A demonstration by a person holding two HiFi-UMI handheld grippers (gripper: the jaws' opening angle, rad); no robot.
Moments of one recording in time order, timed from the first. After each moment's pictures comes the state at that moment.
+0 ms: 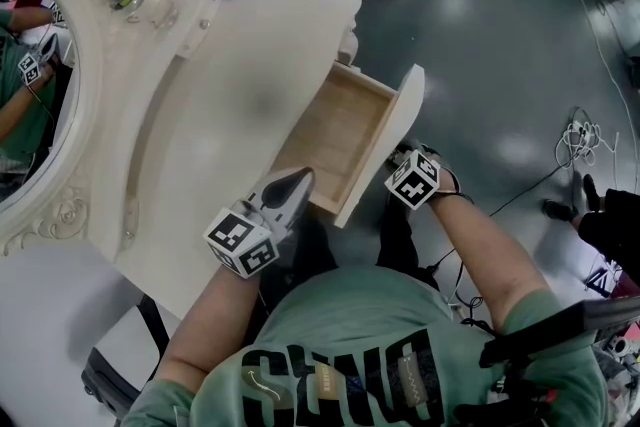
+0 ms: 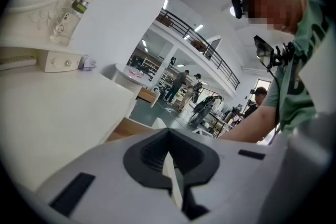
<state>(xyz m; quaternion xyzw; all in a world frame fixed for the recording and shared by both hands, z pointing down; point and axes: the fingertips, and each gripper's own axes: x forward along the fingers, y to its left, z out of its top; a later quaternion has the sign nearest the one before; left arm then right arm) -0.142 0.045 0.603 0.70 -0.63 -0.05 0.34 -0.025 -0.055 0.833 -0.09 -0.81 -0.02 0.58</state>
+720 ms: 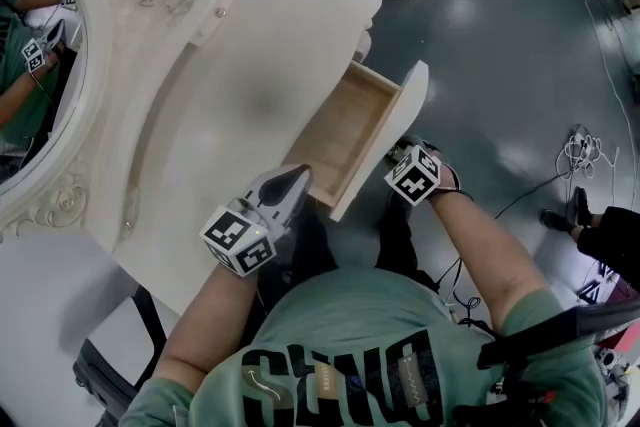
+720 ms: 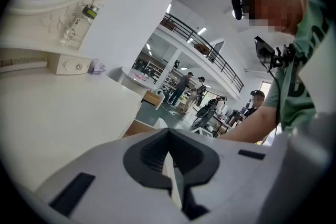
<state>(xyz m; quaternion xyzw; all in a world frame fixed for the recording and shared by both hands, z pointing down) -0.167 0.064 0.605 0.68 -0.65 -0.06 0.34 -0.055 -0.049 0.831 -0.10 -0.81 -0.03 0.58</state>
